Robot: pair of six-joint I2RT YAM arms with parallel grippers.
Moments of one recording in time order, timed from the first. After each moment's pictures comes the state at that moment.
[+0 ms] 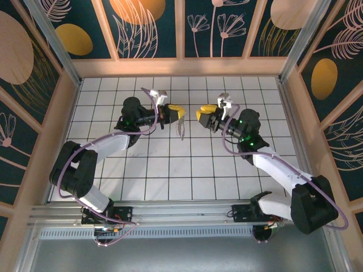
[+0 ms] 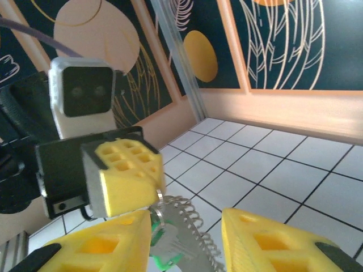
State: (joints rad) left arm -0.45 1.60 0.89 0.75 0.93 -0.42; right arm 0.43 1.19 0.66 0.56 -0.57 0.35
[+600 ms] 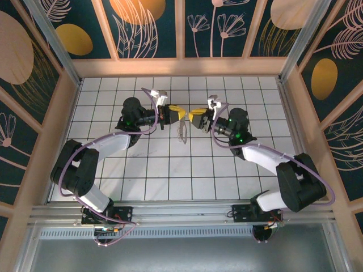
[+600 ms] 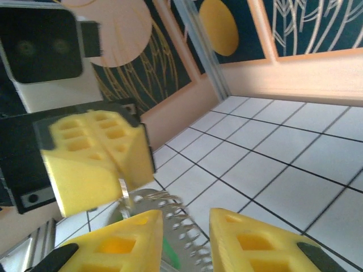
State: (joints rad) left arm -0.45 1.62 0.89 0.80 0.96 -0.46; right arm 0.49 1.40 0.67 0.73 -0.62 0.43
